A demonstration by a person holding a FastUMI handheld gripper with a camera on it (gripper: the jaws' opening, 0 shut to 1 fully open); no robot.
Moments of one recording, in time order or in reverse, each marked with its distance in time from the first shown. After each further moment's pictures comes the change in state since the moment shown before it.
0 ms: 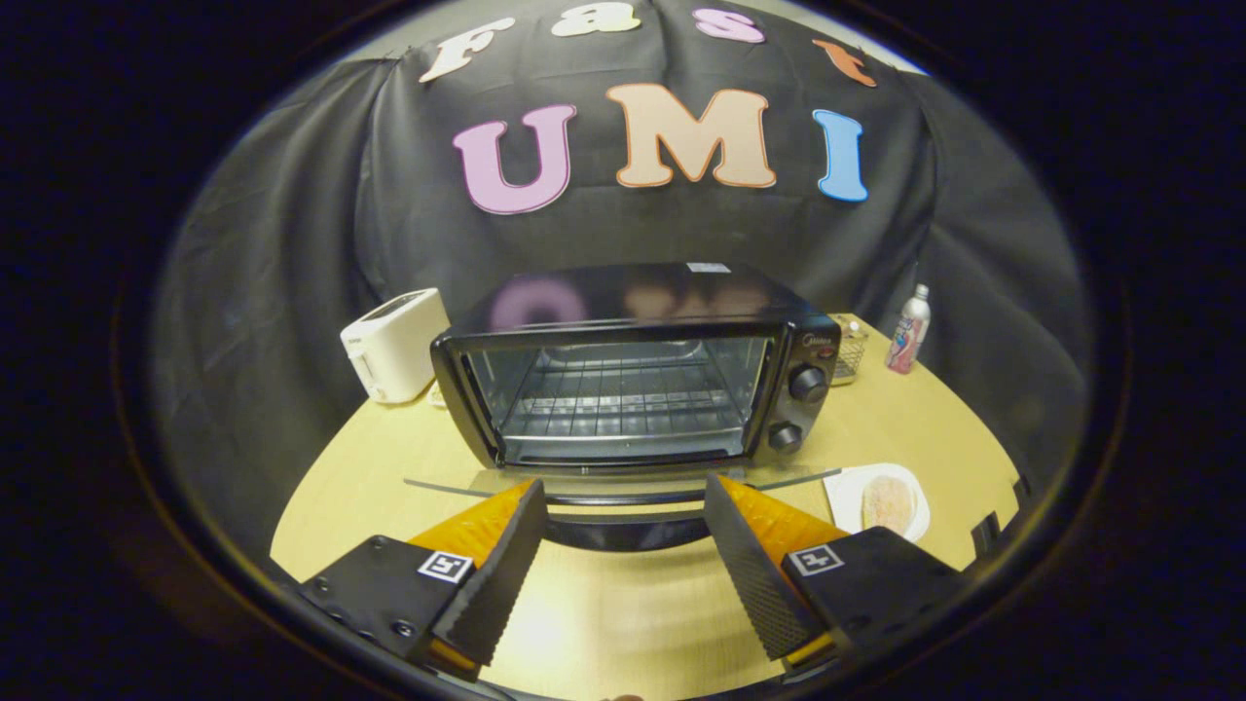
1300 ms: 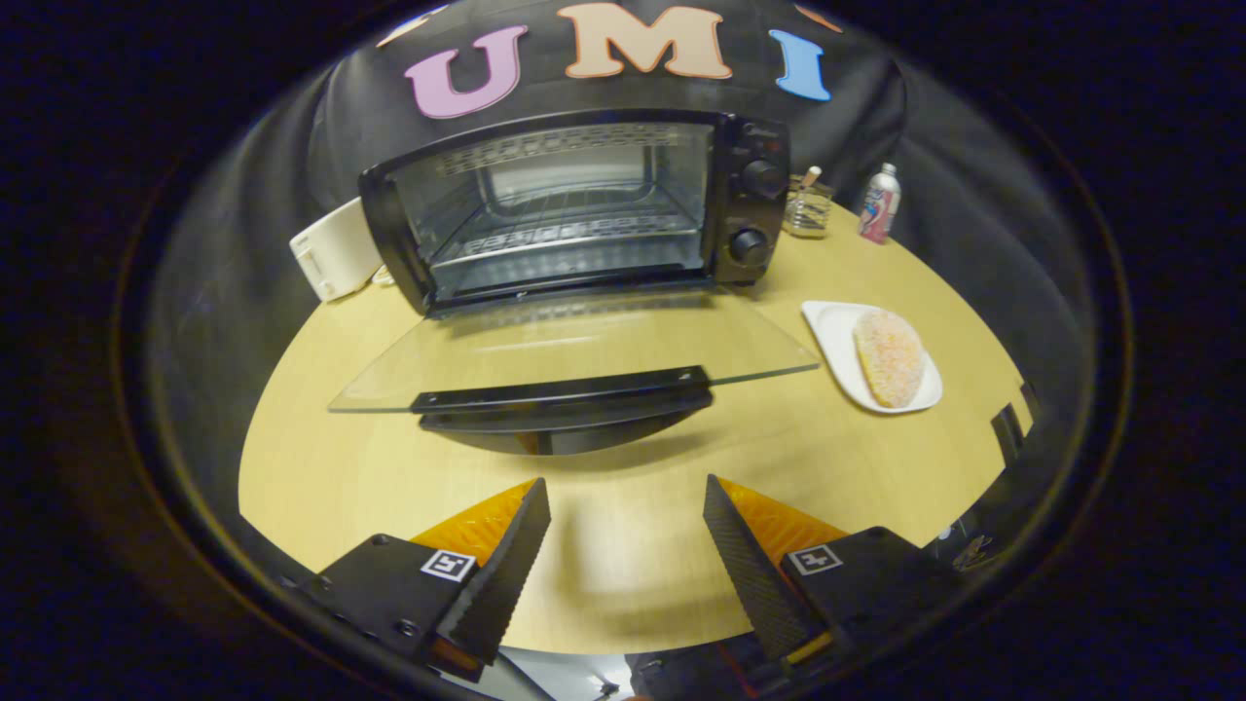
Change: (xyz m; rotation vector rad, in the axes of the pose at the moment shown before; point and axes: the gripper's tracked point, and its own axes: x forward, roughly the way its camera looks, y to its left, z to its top) arm -0.012 -0.061 -0.129 0.060 0.287 -0.135
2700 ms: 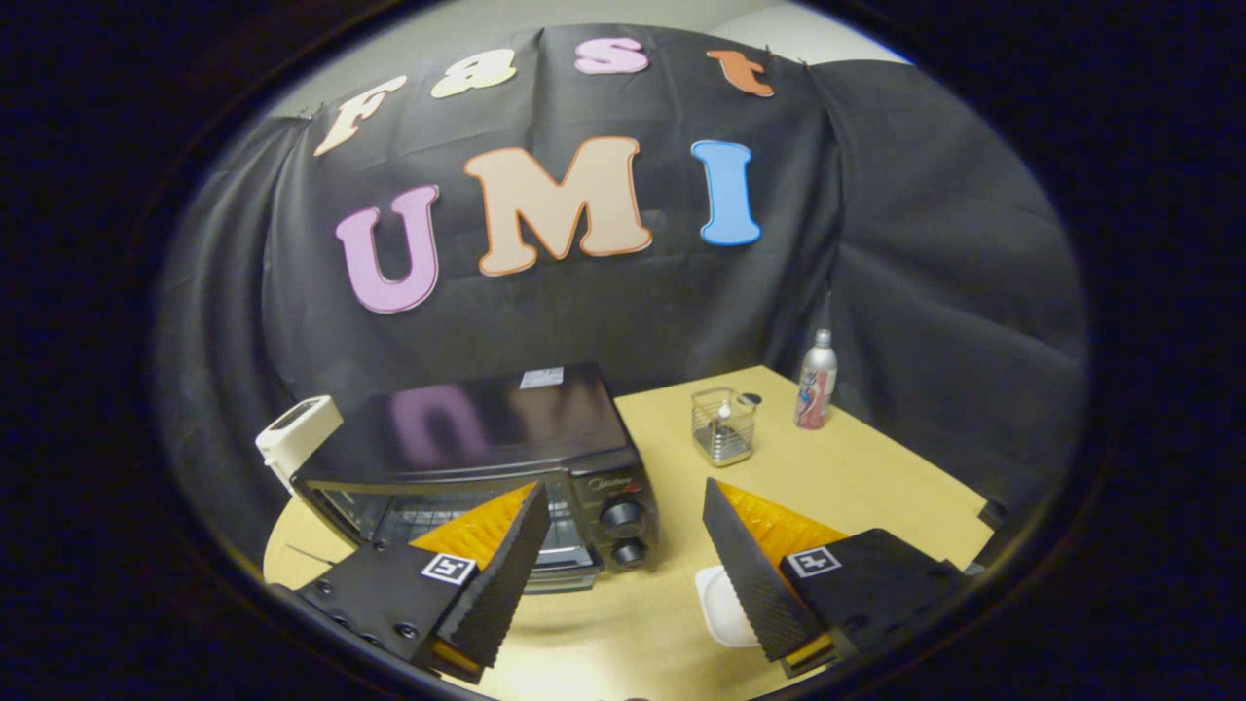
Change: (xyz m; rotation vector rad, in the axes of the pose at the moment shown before) arm -0.007 -0.073 0.230 0.102 -0.441 -0.012
